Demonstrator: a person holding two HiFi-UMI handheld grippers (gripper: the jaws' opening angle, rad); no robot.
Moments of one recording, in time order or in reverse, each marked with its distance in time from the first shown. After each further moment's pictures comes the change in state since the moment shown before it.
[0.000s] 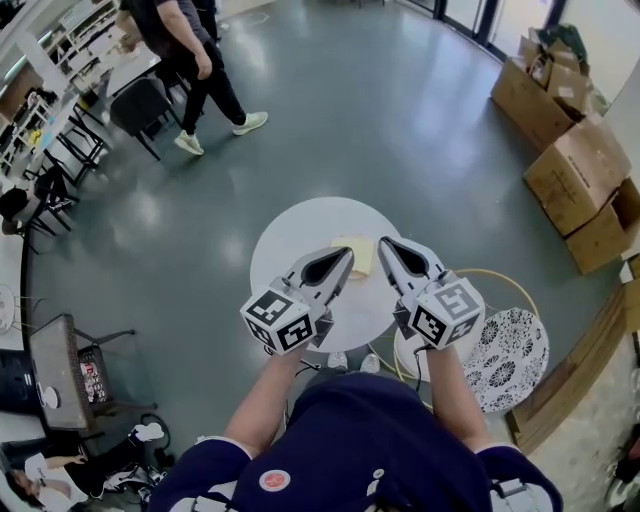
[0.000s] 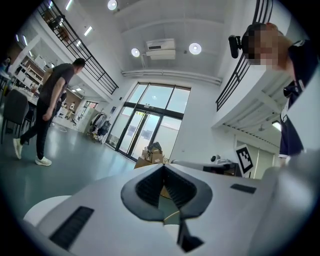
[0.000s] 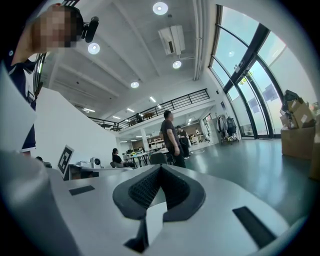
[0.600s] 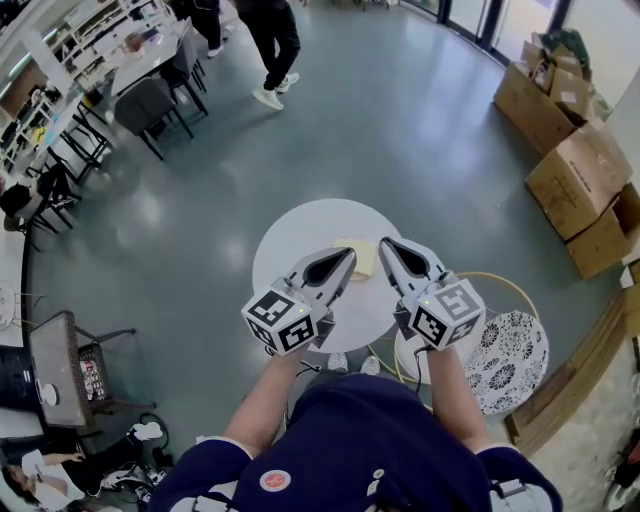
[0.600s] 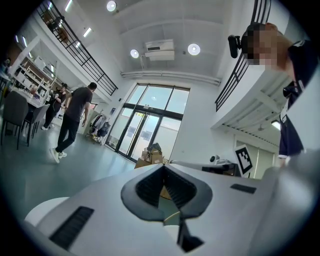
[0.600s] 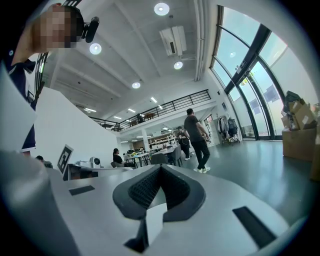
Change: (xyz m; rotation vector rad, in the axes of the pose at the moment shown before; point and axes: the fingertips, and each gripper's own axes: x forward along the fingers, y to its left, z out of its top) left arm -0.002 -0.005 0.005 0.011 -0.010 -0.002; right arm 0.000 0.005 0.005 -0.010 -0.008 0.010
